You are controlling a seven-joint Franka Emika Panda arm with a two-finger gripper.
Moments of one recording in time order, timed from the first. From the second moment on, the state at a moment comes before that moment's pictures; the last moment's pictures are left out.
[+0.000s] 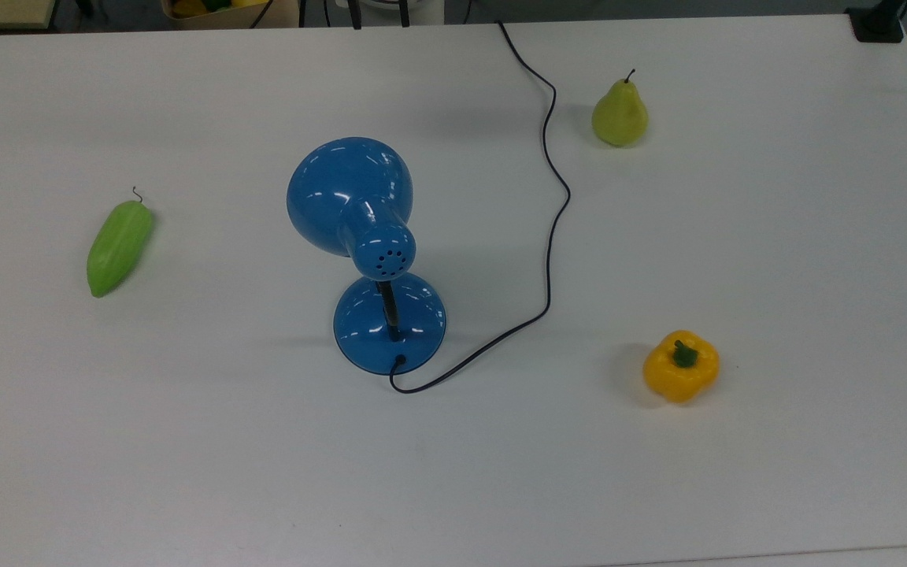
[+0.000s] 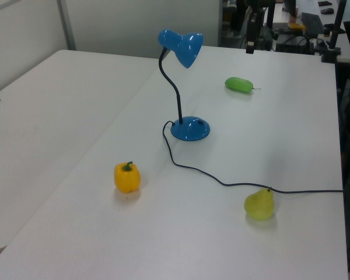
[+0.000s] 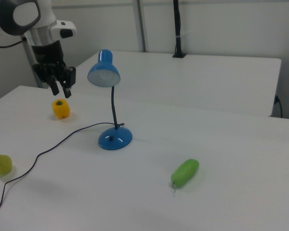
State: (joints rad) arm 0.11 -0.03 -0.02 -1.64 0.05 1.67 -0.01
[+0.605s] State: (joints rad) arm 0.11 -0.03 -0.02 -1.64 0.05 1.67 -0.01
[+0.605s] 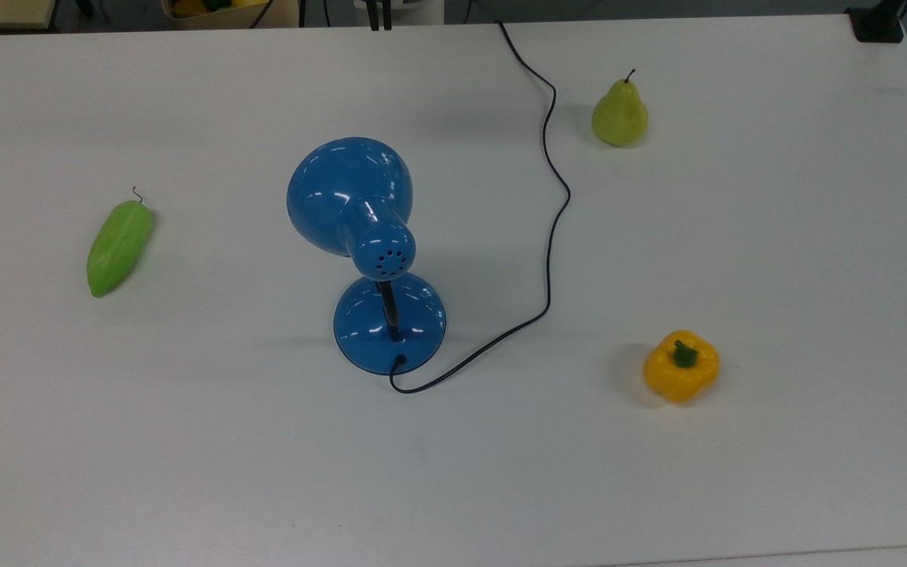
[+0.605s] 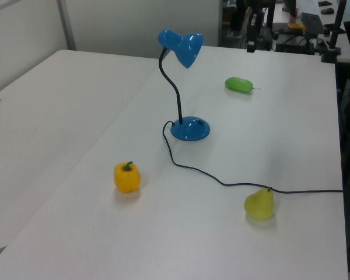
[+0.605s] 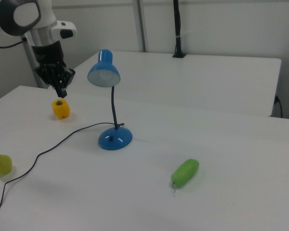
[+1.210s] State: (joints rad) arm 0.11 -0.03 -0.02 -1.64 0.06 1.67 -0.01
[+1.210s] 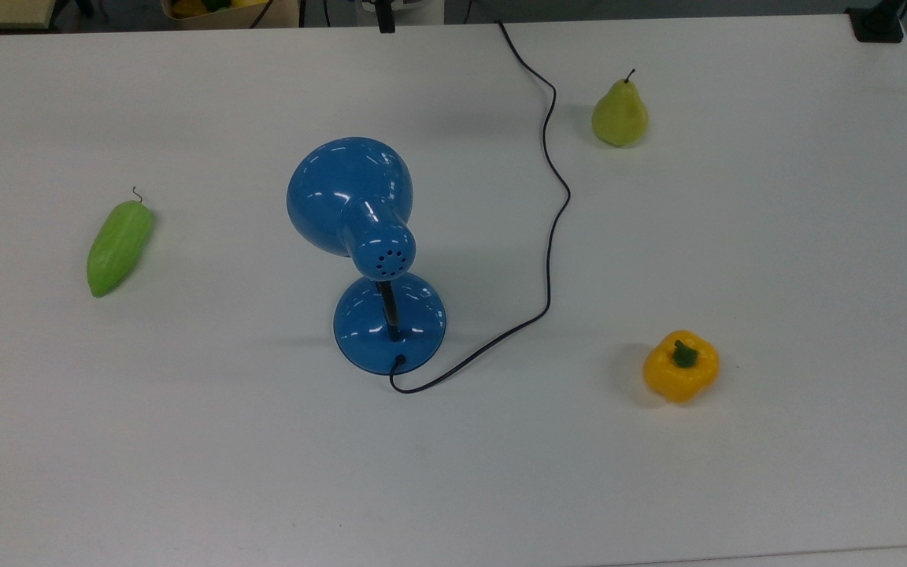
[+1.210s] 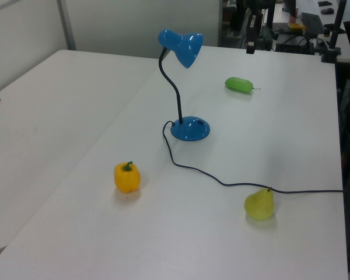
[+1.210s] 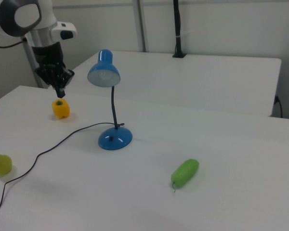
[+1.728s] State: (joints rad) arm 0.11 -0.02 -0.02 -1.67 0.06 1.67 -0.01
